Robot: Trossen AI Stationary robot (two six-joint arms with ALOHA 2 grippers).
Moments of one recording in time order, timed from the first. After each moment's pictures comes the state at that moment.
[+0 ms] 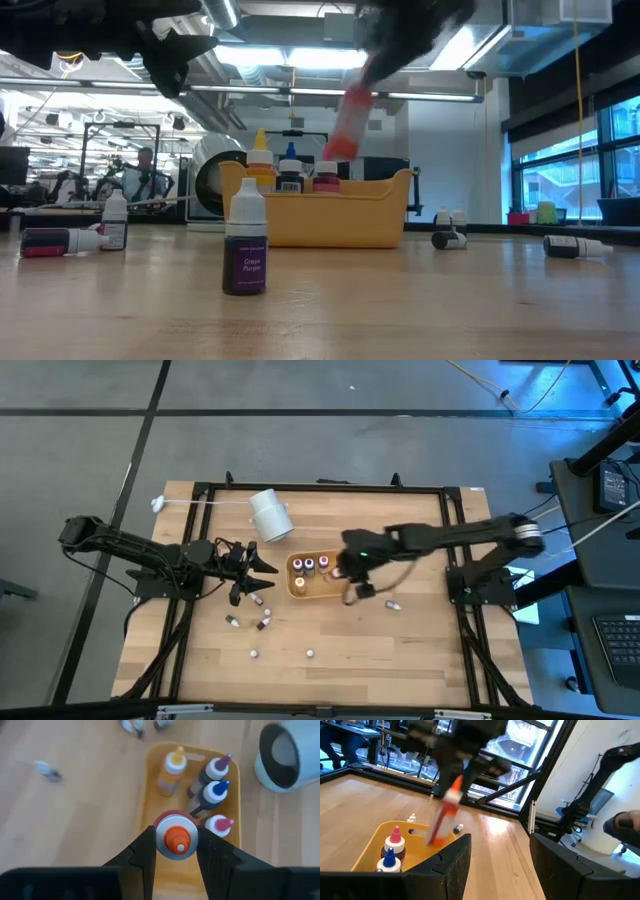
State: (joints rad) left arm -0.12 0.79 0.25 0.52 -0.01 -0.36; right arm 0.04 1.59 1.31 -0.60 -0.03 -0.24
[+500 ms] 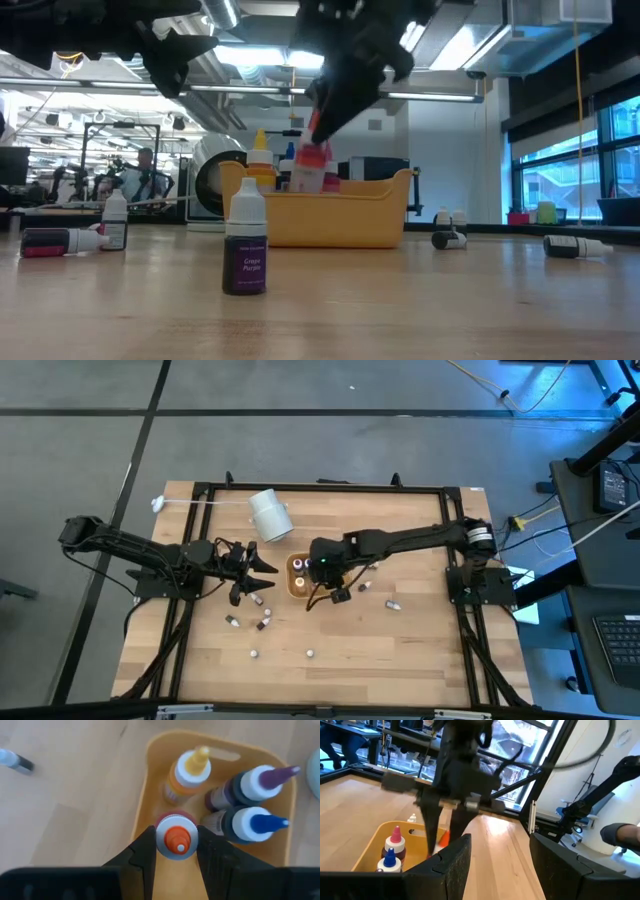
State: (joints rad) left arm -0.12 0.79 0.25 0.52 -0.01 -0.35; right arm 0.02 1.93 1.54 -0.65 -0.10 -0.32
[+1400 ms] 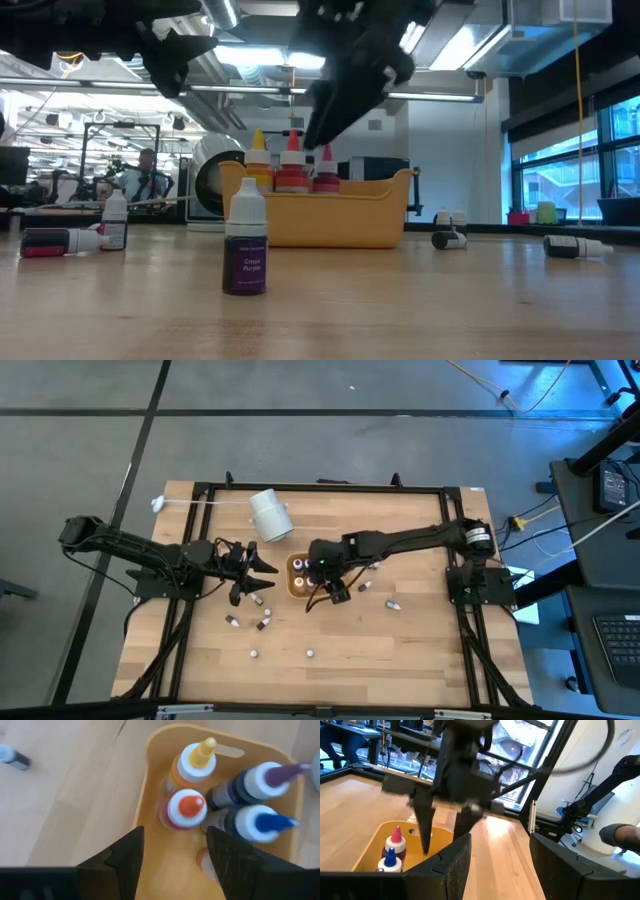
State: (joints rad) left arm -0.12 0.79 0.25 0.52 -0.01 -0.35; right arm 0.02 1.93 1.54 -0.66 -0.10 -0.32
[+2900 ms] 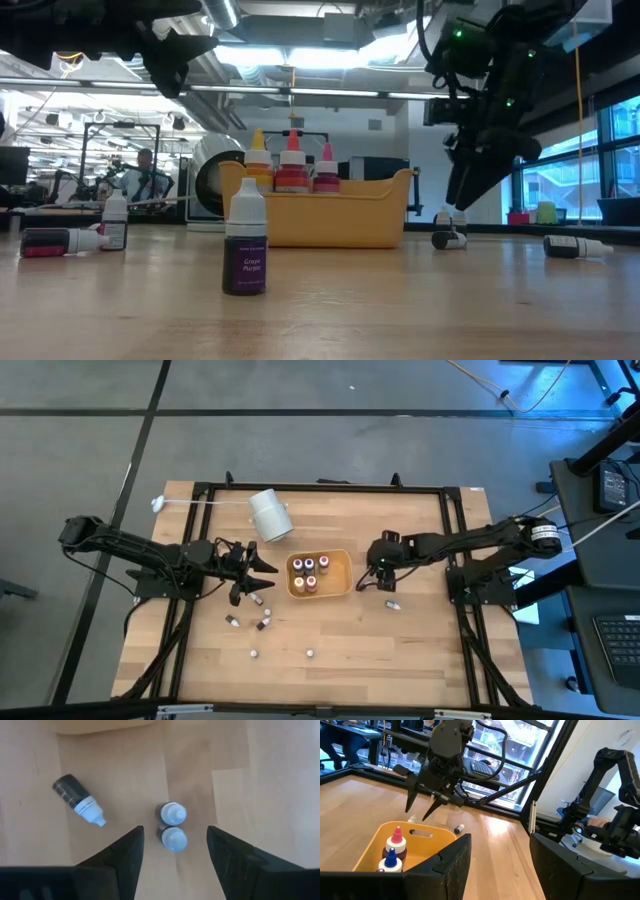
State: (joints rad) left arm -0.12 0.79 0.25 0.52 -0.01 -0.35; right arm -0.07 1.42 0.75 -0.48 0.20 -0.03
